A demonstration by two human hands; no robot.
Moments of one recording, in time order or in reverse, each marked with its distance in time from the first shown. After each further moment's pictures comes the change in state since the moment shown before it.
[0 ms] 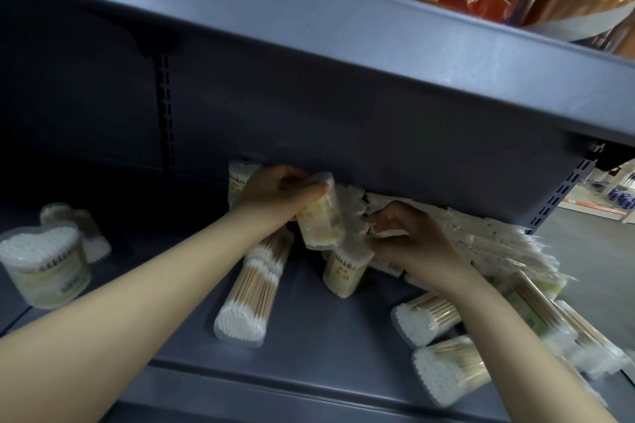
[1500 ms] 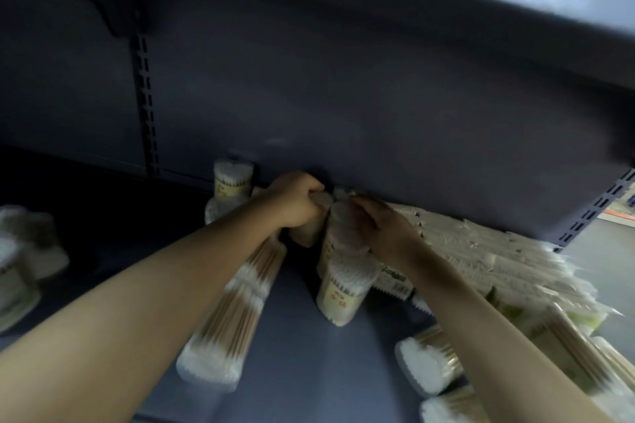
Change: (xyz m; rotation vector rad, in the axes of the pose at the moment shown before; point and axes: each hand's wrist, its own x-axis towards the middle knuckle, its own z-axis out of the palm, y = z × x) left_hand 0.095 -0.046 0.034 0.688 -0.210 0.115; right_hand 0.080 0.046 0.021 -0.455 -0.076 -0.069
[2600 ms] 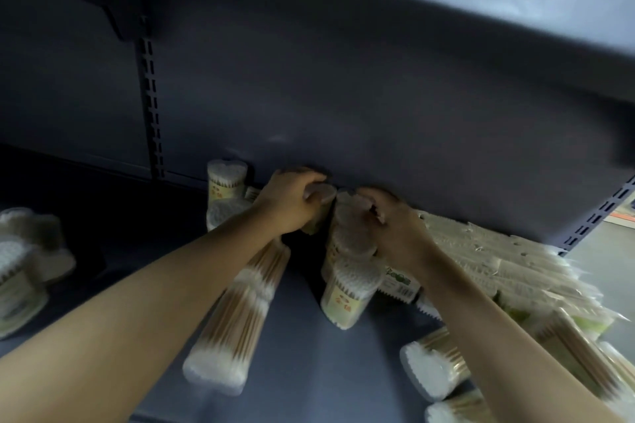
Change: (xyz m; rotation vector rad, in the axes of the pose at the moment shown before) left_hand -0.011 -0.006 -0.002 0.061 0.249 0.169; right_hand 0.003 -0.004 -0.002 0.108 0.174 -0.045
